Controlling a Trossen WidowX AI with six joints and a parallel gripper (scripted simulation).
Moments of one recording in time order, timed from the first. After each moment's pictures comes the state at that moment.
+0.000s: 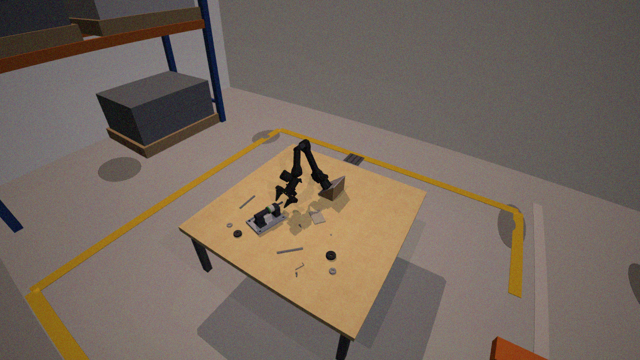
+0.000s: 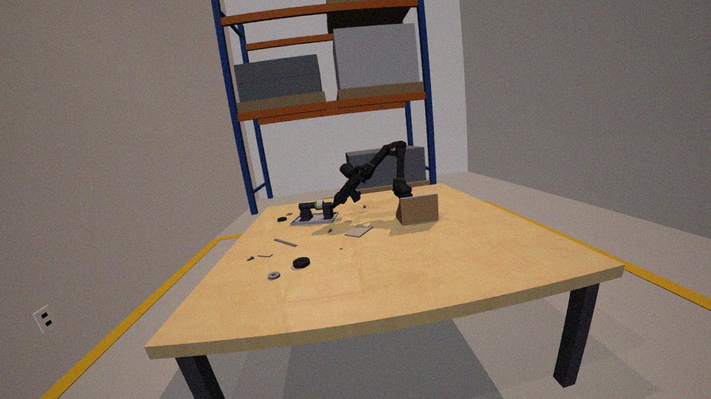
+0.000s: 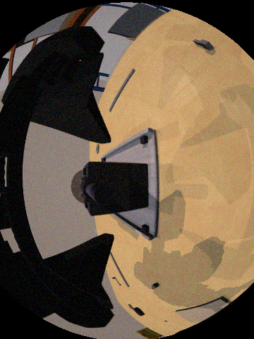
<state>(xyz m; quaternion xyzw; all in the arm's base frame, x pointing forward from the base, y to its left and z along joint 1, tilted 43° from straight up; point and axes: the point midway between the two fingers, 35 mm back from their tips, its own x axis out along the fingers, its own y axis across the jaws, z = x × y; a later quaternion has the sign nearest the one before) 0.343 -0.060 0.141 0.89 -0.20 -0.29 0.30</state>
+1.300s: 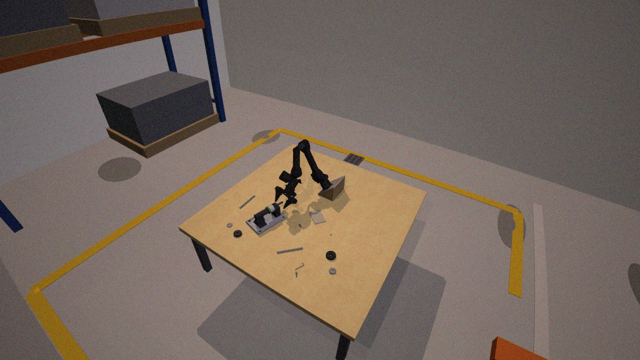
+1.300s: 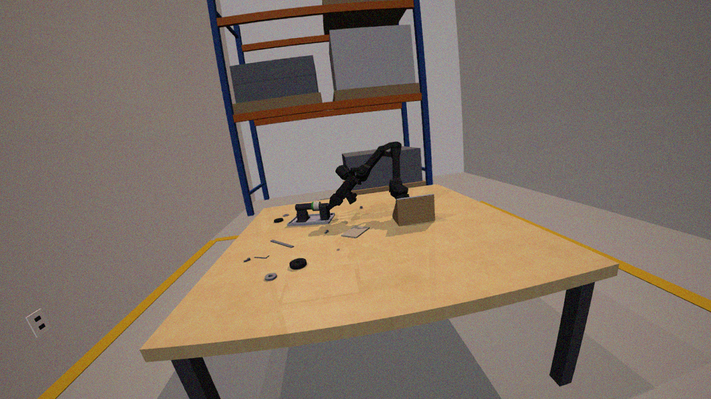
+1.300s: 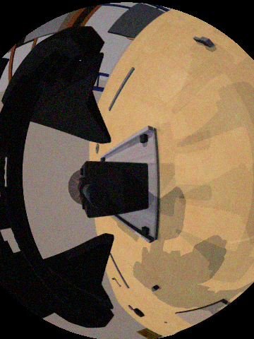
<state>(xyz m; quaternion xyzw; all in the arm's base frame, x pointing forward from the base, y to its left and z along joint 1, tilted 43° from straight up) 0.348 -0.064 0.139 0.89 -0.20 -0.29 0.30</state>
